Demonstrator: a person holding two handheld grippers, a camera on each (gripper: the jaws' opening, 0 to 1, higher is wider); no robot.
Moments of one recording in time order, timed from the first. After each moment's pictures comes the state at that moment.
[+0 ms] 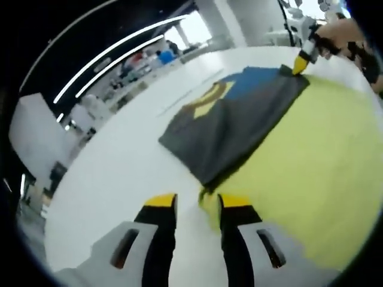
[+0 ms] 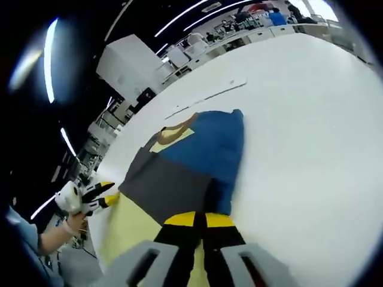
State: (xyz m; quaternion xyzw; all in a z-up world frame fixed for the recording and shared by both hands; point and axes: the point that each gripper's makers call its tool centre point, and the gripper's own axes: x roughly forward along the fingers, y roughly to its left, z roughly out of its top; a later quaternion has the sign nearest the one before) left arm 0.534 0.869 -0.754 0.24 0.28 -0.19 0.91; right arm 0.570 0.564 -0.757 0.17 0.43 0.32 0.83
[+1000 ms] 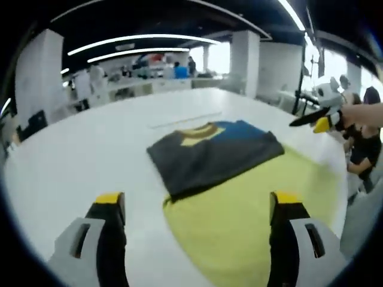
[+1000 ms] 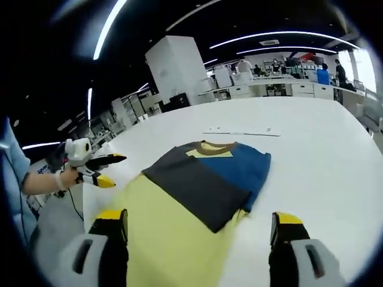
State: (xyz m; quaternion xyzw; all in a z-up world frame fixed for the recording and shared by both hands) left arm 0.499 0.848 -0.711 0.03 0.25 -0.22 0.94; right arm 0.517 0.554 -0.696 0.04 0.31 0.39 0.87
